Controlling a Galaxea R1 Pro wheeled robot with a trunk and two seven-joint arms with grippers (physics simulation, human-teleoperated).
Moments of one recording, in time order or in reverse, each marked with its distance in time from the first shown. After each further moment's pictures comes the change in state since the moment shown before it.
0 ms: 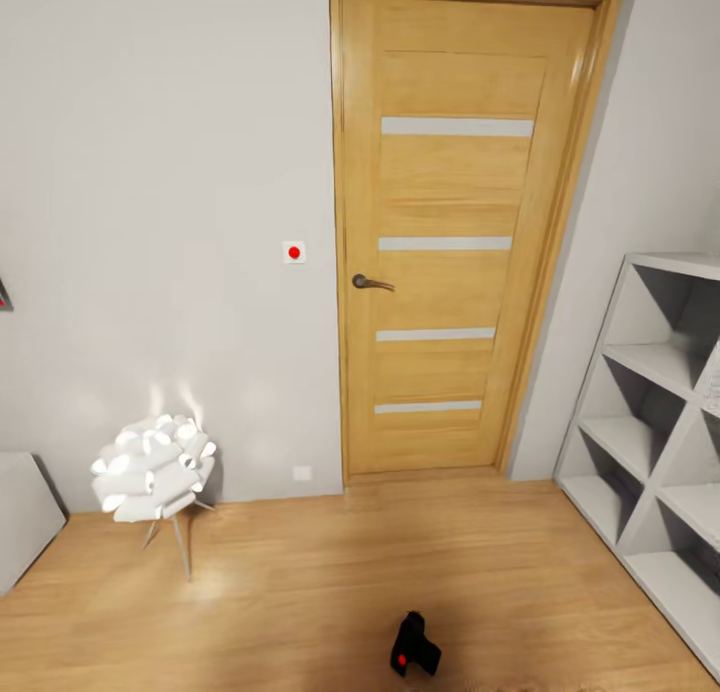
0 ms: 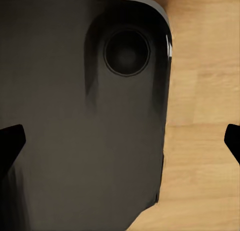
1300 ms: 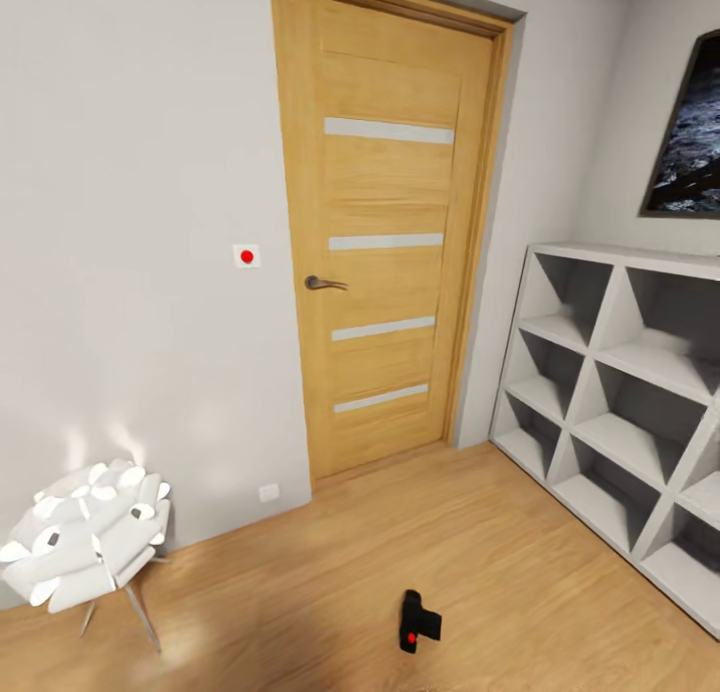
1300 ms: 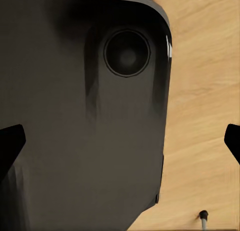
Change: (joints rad) left arm 0.000 0.000 0.000 0.000 0.002 0.000 0.000; right arm 0.000 0.000 0.000 0.000 0.000 -0.002 0.000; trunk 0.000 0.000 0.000
